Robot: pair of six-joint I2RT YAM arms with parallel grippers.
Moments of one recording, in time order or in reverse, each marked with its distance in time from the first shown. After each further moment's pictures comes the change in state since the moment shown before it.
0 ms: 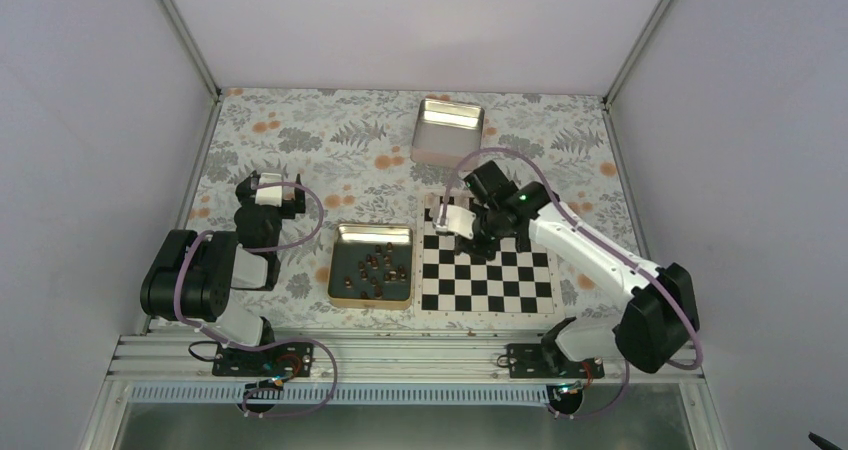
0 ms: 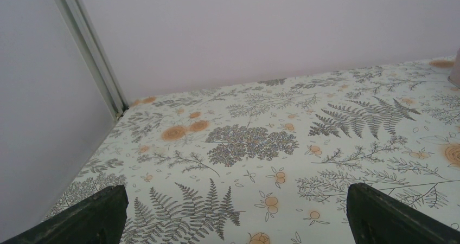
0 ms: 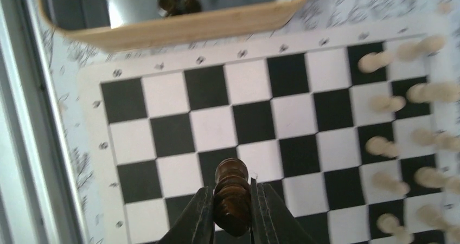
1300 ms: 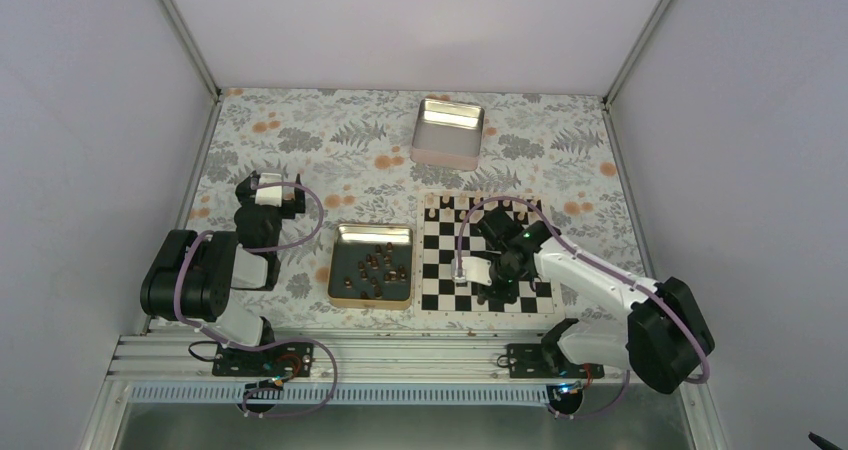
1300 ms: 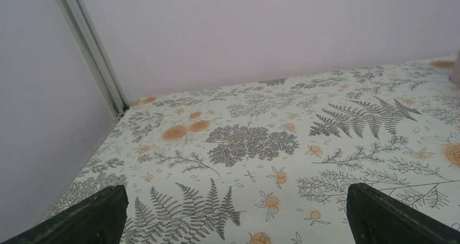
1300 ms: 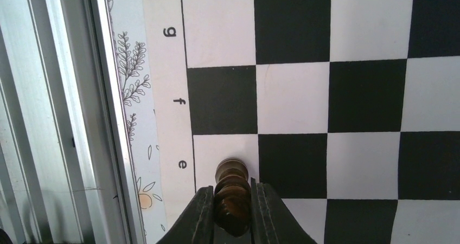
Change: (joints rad) left arm 0.000 0.000 0.000 0.000 -0.002 0.000; right arm 0.008 -0.126 -0.387 0.010 -0.010 -0.114
